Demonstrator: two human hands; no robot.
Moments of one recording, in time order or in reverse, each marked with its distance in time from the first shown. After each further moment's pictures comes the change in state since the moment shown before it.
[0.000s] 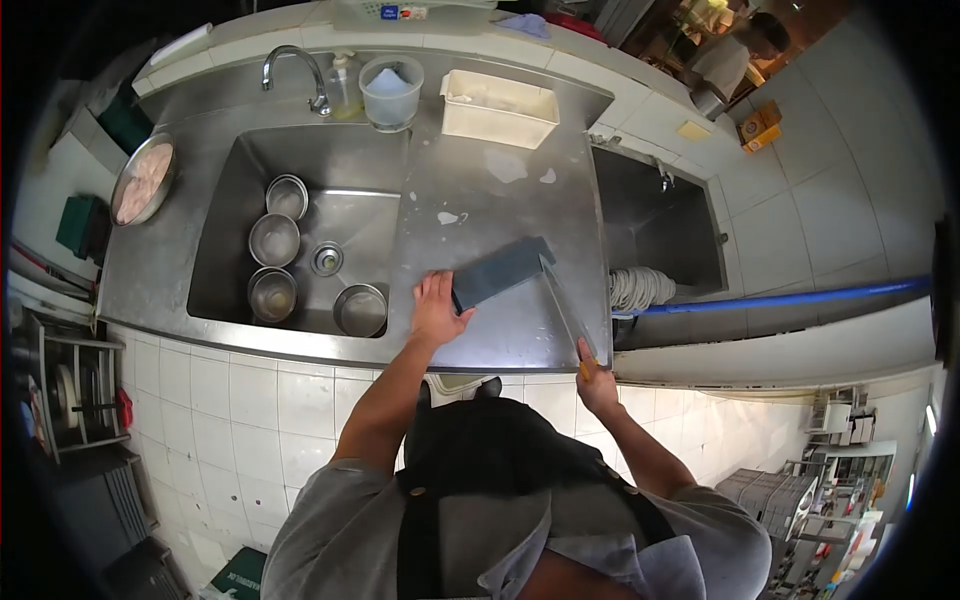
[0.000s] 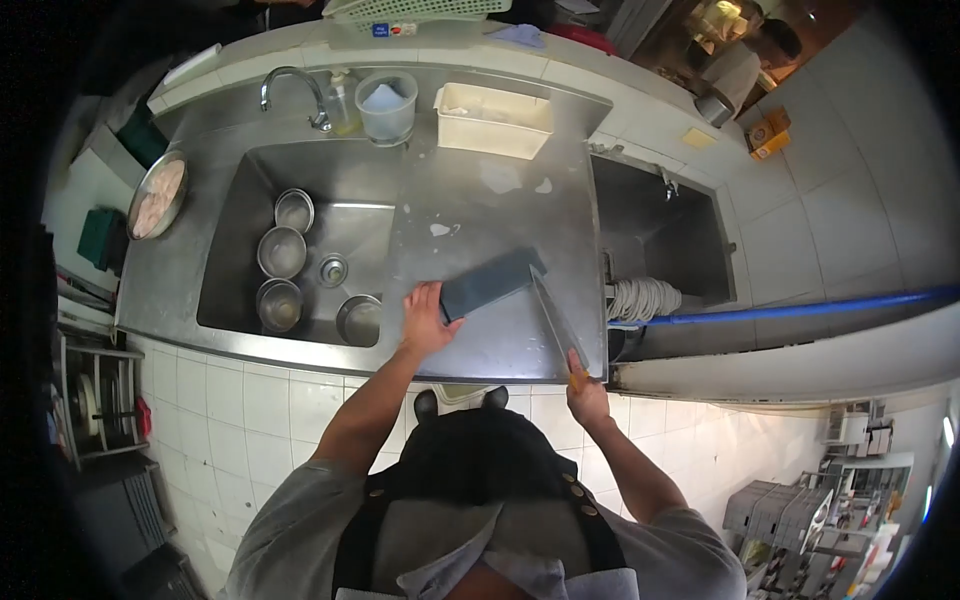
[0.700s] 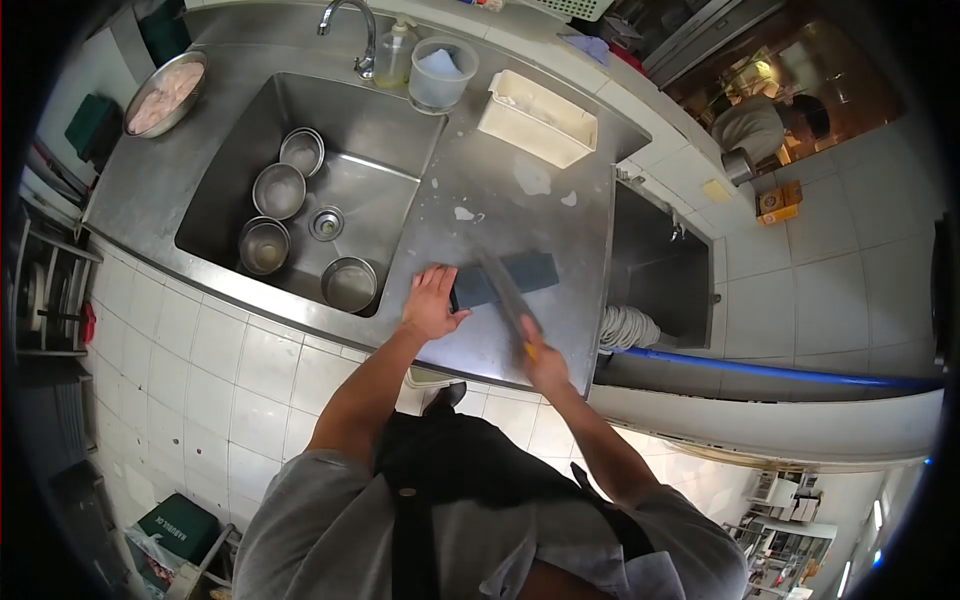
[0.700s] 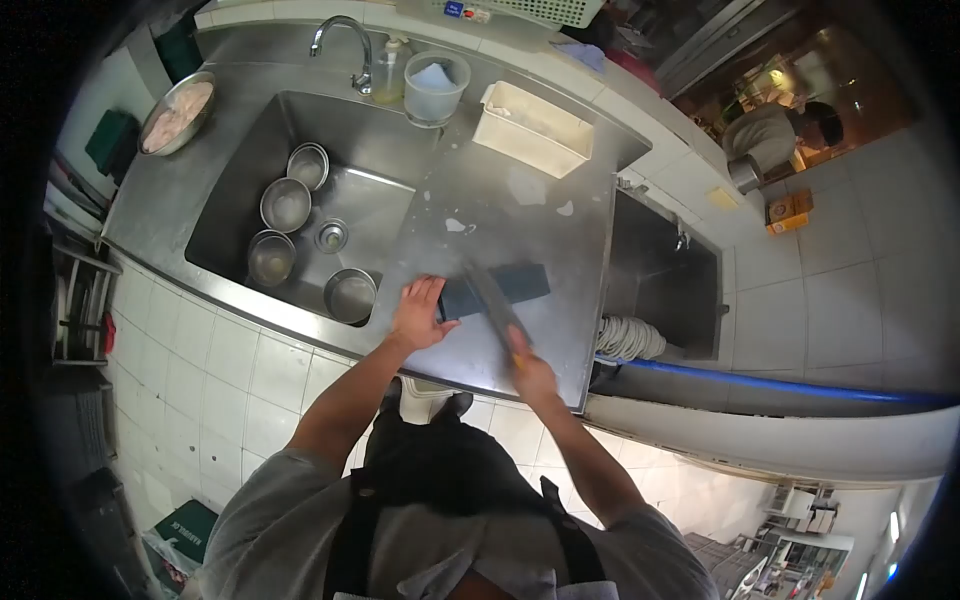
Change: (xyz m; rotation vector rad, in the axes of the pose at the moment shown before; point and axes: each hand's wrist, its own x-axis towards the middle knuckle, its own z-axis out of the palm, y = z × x) left_hand -0.002 -0.001 -0.007 -0.115 -0.007 0.001; right_hand 0.085 -0.058 0.015 -0.176 -0.383 -0.029
